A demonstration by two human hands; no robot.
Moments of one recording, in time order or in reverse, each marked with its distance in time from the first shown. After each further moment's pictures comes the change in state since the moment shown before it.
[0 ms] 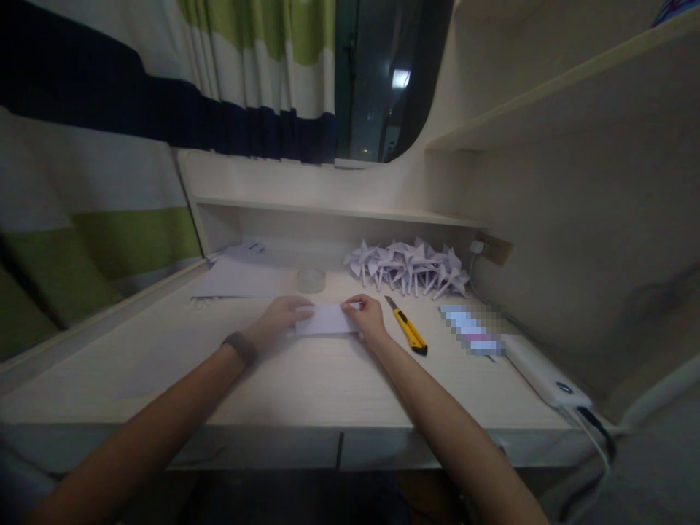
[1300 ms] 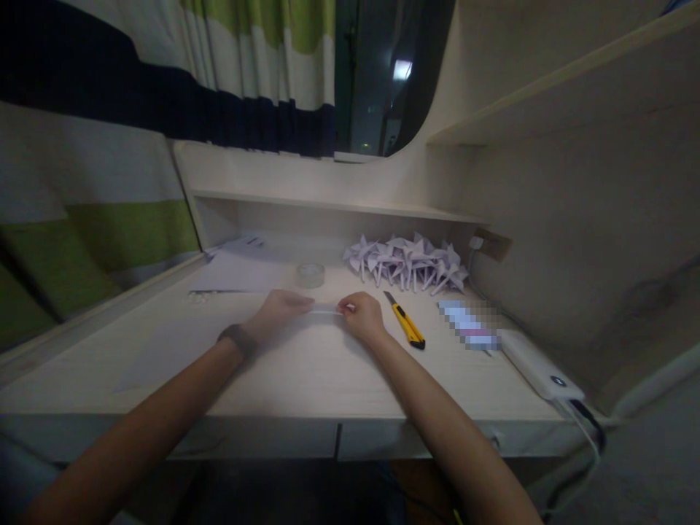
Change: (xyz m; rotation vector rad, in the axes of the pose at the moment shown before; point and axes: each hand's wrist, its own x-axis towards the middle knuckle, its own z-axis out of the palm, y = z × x) left_hand 0.009 -0.013 -0.009 0.304 0.026 0.179; right_hand -0.009 -0.020 -0.009 -0.688 -0.131 -0.427
